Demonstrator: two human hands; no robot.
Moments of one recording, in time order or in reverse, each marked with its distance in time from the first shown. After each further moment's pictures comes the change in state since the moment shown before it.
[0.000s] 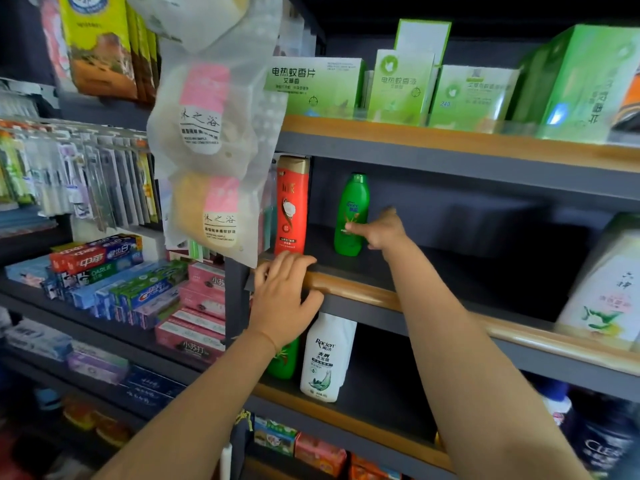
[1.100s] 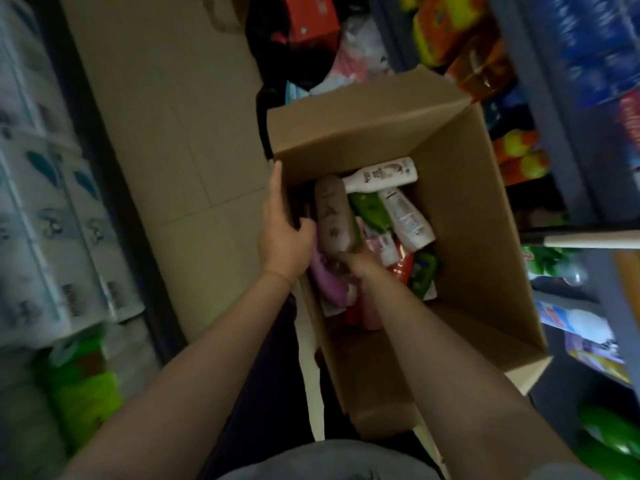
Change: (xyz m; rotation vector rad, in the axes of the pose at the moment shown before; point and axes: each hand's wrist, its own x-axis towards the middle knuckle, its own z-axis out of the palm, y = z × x) left_hand -0.571 -0.275 -0.052 -0.143 0.240 -1.606; right_hand -0.485 0.347 0.587 -0.285 -1.246 0.704
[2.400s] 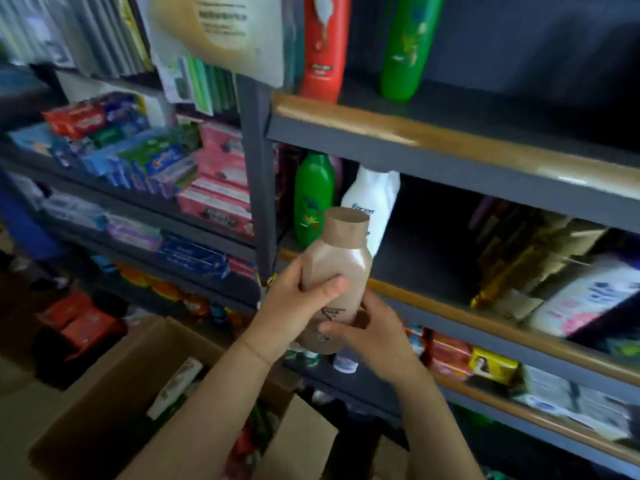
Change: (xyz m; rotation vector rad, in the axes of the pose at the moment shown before) left_hand -0.301 0.361 0.134 -0.342 -1.153 0.540; right_hand -0.433 0.082 -0.331 0.368 0.703 -0.908
